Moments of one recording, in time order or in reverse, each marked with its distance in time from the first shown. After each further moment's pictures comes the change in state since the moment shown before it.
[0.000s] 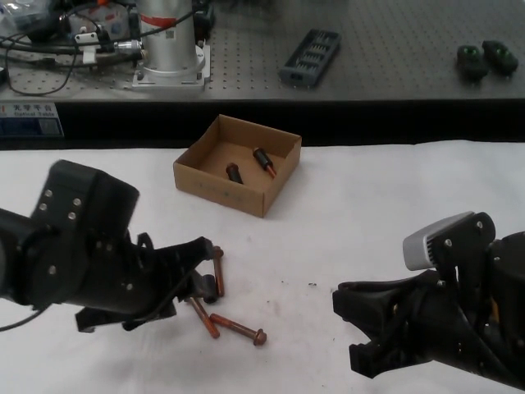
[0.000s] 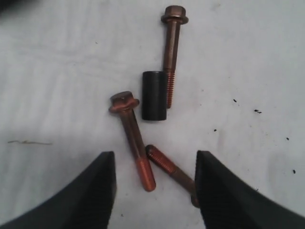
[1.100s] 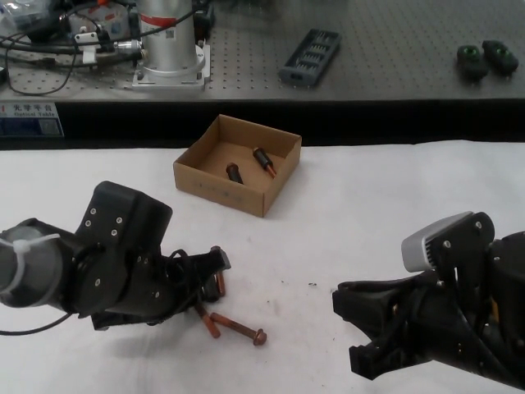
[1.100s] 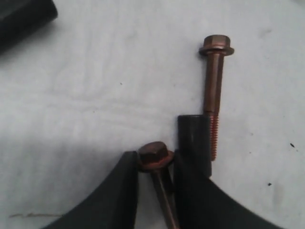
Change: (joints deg) left arm -1.8 9.2 -2.3 -6.0 -9.6 -0.6; right arm 0.0 0.0 0.0 -0.1 0.0 -1.0
